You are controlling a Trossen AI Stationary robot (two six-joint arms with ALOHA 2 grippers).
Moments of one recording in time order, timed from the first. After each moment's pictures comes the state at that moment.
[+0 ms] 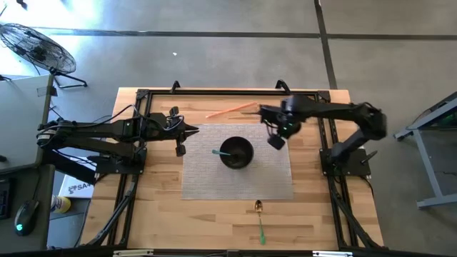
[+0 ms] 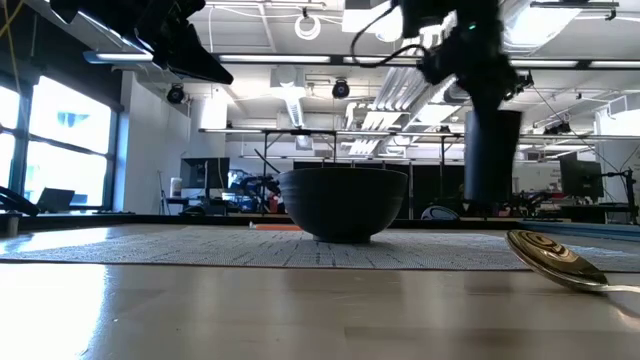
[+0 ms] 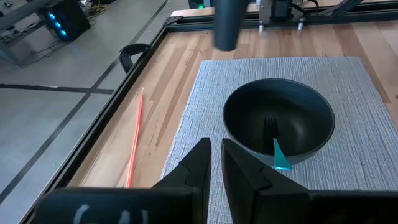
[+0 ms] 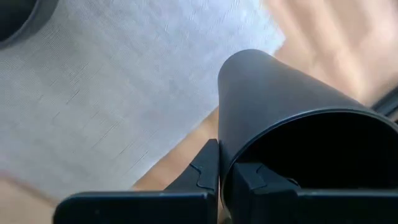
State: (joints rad) left arm 0.09 0.85 0.64 -0.18 -0.21 0.10; right arm -0.24 1.56 1.38 -1.43 0.13 0.48
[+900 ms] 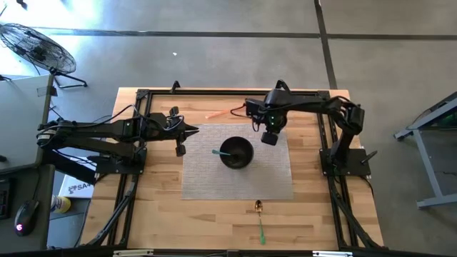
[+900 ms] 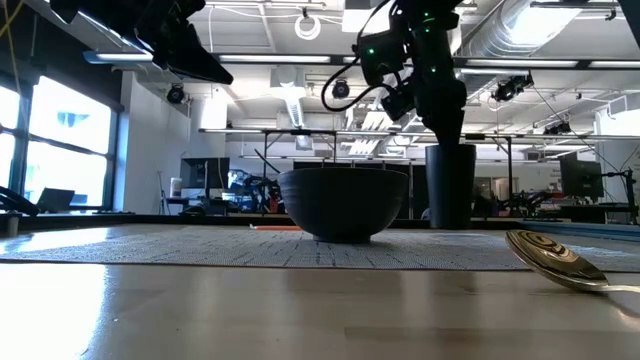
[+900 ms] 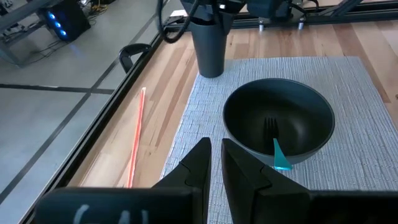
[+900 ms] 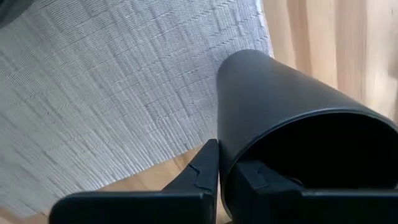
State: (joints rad) left arm 0.09 0.85 0.64 -0.18 -0.21 0.10; right arm -0.33 1.80 1.49 -1.38 0.12 0.05
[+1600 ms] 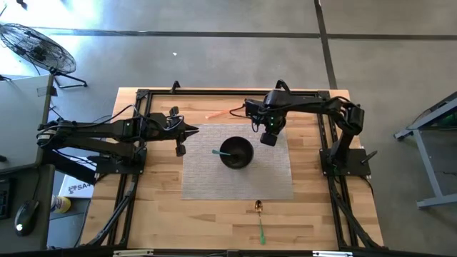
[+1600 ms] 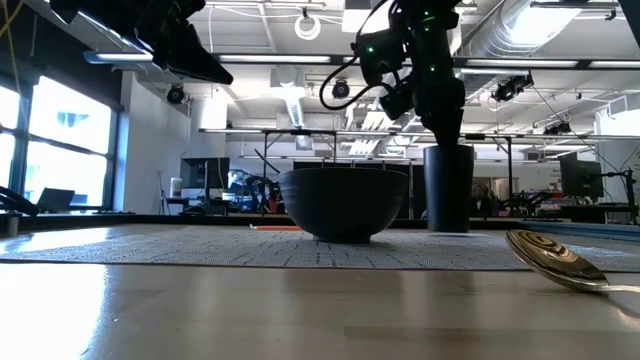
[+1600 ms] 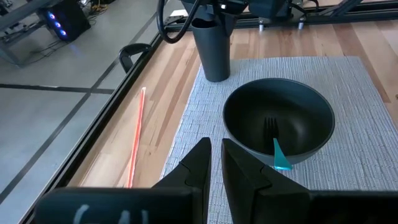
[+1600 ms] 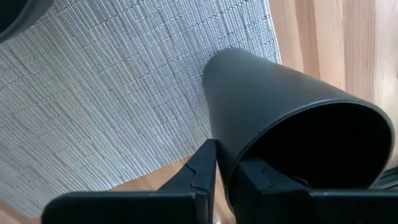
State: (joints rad) left arm 0.09 0.85 0.64 -0.18 -0.21 0.10; right arm -0.33 1.80 1.49 -1.37 0.10 0.07
